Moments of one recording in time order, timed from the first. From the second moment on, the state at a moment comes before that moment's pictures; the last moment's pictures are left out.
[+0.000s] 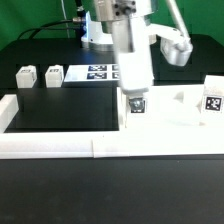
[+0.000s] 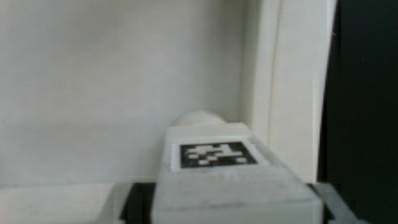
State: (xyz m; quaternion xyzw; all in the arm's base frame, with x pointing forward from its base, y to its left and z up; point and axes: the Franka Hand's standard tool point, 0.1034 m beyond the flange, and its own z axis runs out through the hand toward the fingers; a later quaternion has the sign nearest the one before) arm 0.626 0.004 0.062 -0.66 0.75 0.02 0.07
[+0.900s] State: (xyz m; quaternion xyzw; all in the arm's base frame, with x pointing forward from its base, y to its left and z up) arm 0.624 0.003 0.063 -0.52 0.85 0.03 0.06
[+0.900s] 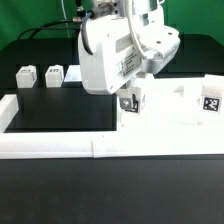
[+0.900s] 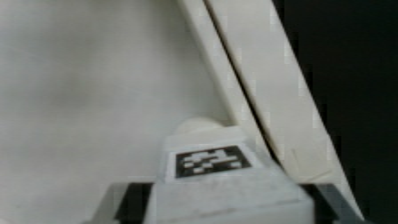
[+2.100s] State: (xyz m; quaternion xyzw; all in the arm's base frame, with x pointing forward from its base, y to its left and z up) arm 0.611 0.012 0.096 -0.58 0.81 0.03 0.08
